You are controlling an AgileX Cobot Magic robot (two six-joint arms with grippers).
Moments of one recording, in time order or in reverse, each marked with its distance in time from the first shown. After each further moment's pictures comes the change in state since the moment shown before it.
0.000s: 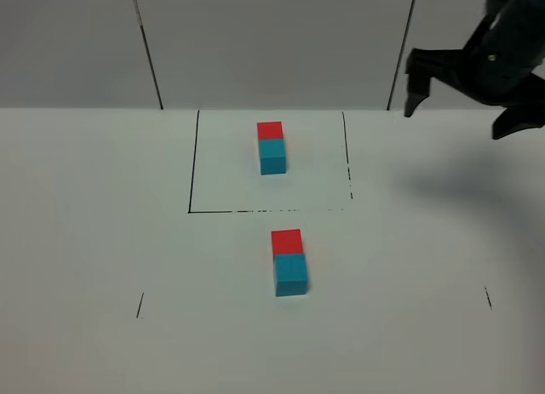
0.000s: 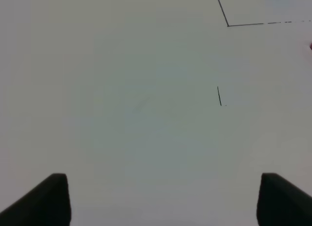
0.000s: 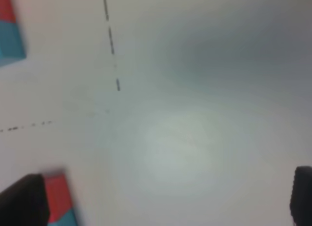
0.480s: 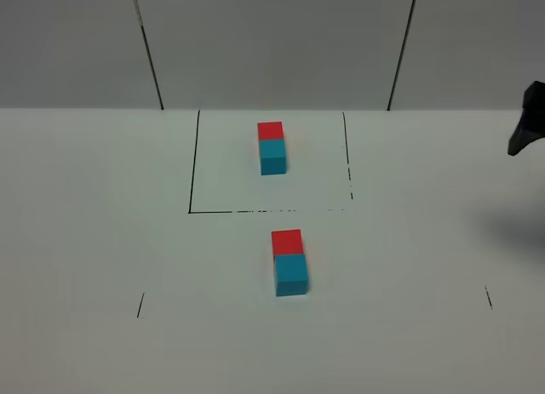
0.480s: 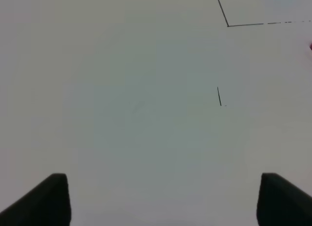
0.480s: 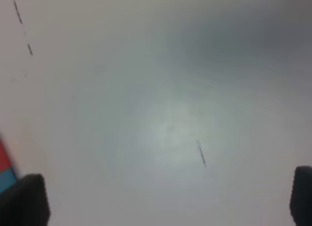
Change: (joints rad) left arm 0.000 0.000 0.000 0.000 0.000 0.000; right arm -0.213 -0.352 0.443 0.062 -0.079 -0.130
